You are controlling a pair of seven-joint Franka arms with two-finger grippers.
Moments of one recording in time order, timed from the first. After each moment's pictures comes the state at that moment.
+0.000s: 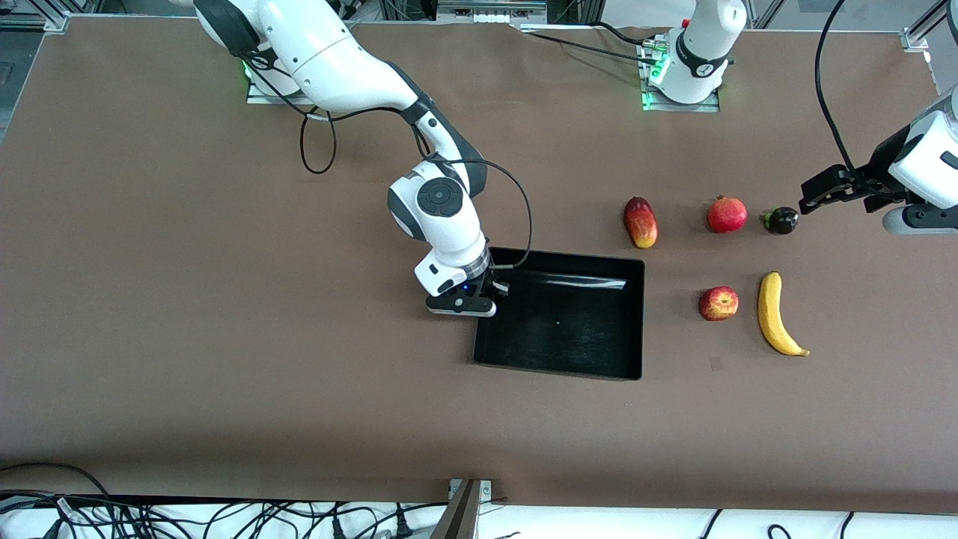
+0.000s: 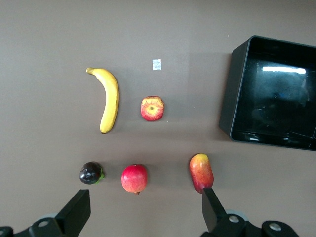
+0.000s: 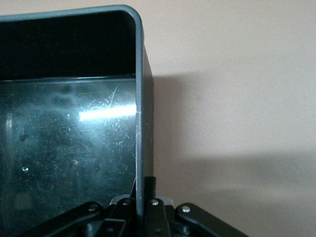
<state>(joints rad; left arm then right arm) -0.08 0.07 0.06 -1.55 -0.01 1.59 -0.07 0.71 0.93 0.00 -1.27 -0.06 2.52 0.90</state>
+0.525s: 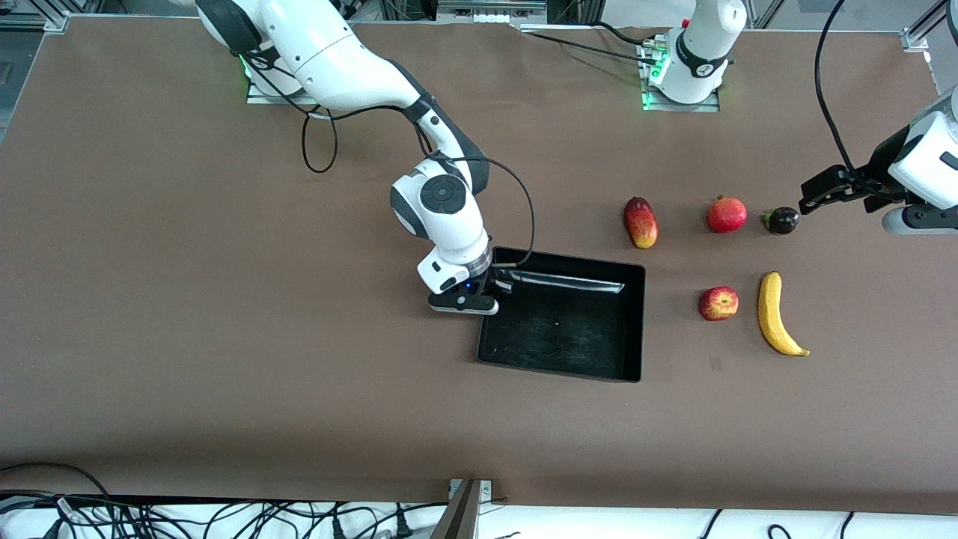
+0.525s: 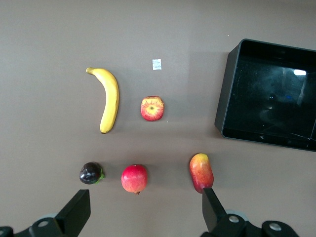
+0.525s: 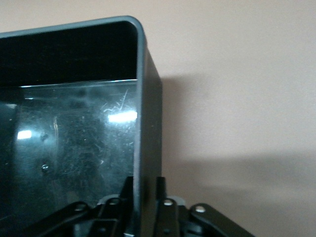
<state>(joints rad) -0.08 0.07 0.06 -1.55 -0.01 1.59 -0.07 0.72 0.93 0.00 -1.26 -0.06 2.52 0.91</state>
